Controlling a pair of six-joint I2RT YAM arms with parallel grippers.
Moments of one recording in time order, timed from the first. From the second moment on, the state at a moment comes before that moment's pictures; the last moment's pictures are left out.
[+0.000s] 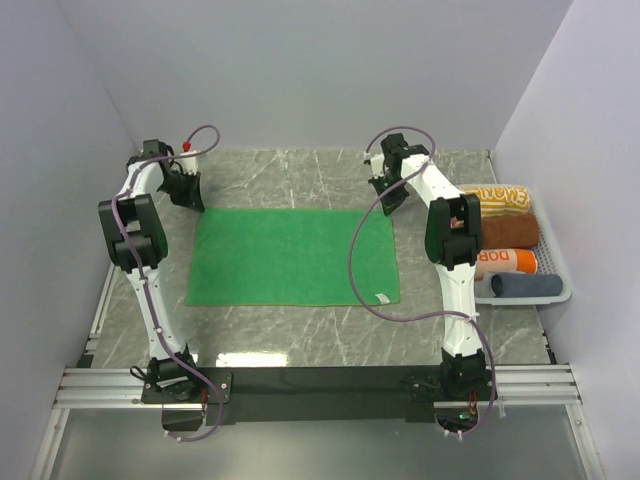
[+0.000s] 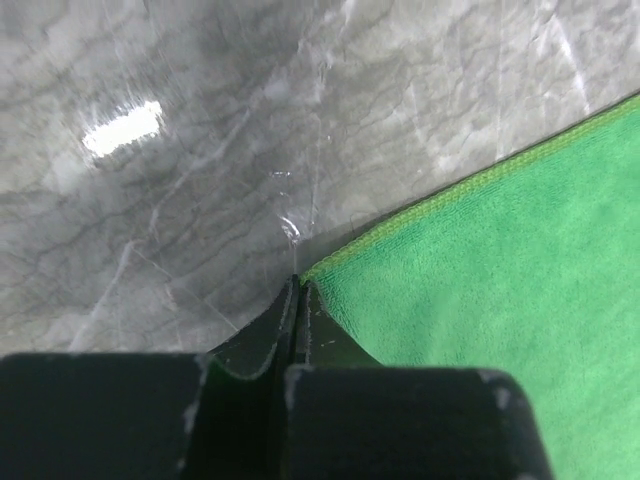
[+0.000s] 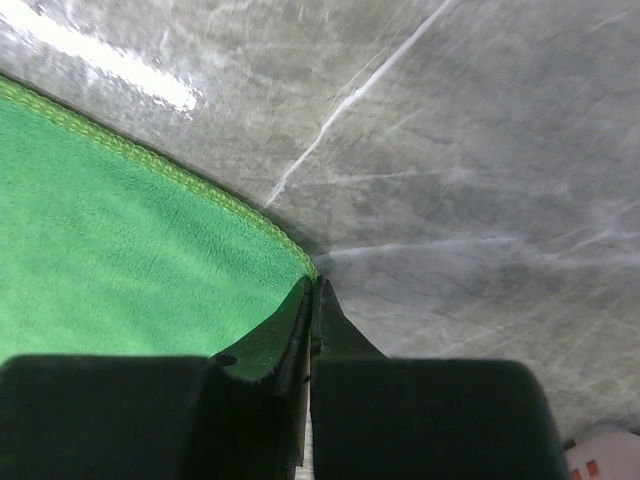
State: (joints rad) left arm 0.21 2.34 1.94 -0.82 0.49 0.42; right arm 0.20 2.40 2.09 -0.99 -0.09 -0.28
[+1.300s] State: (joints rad) left arm 0.45 1.98 1.46 -1.21 0.66 0.80; right arm 0.16 1.99 1.58 -1.12 -0.31 -0.41
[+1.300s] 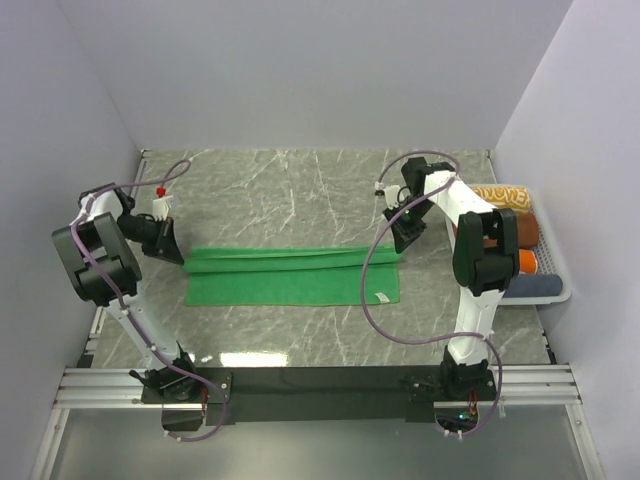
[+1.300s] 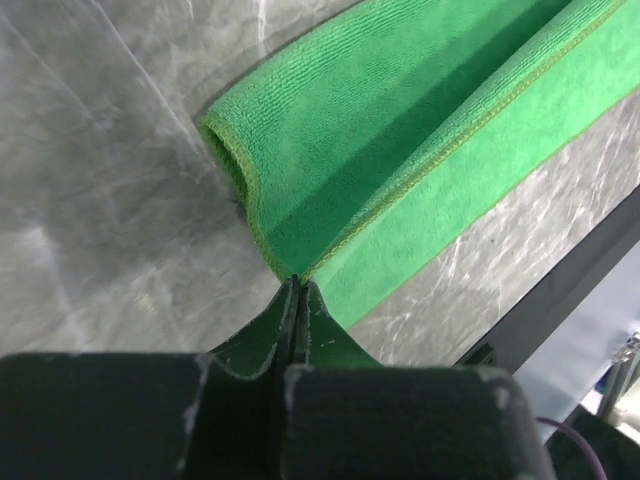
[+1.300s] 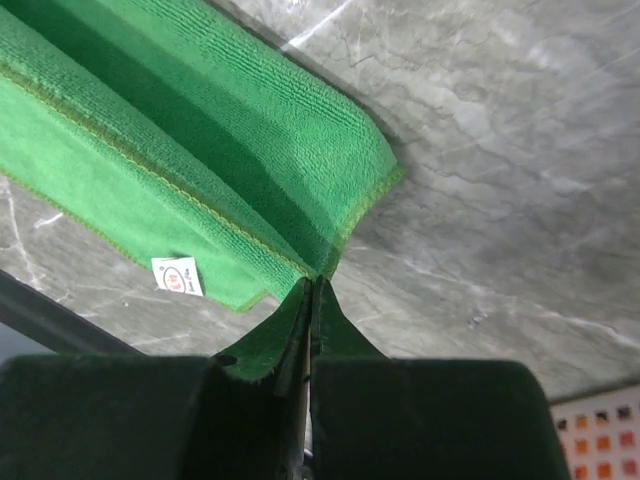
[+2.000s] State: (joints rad) left arm 0.44 1.93 1.42 -1.18 0.60 0.72; right arm 0.16 1.91 1.44 -1.10 -0.32 -0.36
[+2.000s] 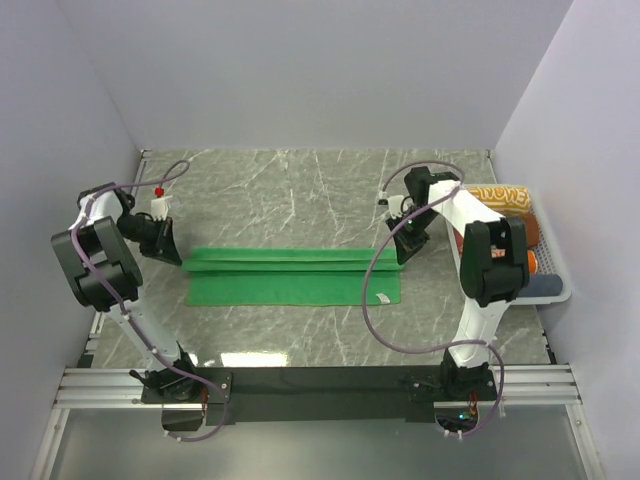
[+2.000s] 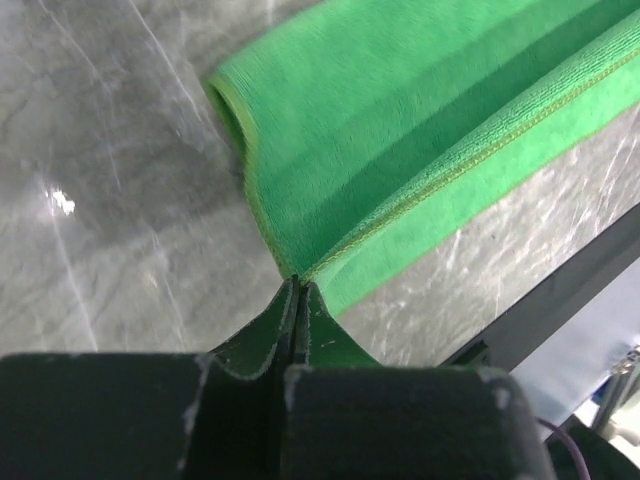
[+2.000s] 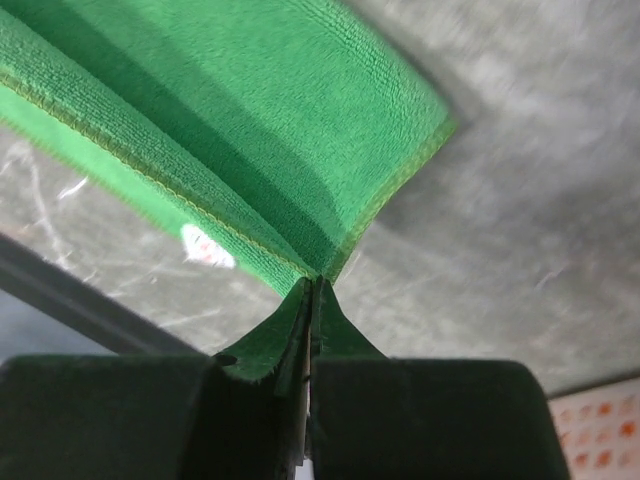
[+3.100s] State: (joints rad) left arm 0.46 1.84 1.21 -1.13 0.52 0.82; right arm 0.23 1.86 1.23 -1.00 -0.28 -0.32
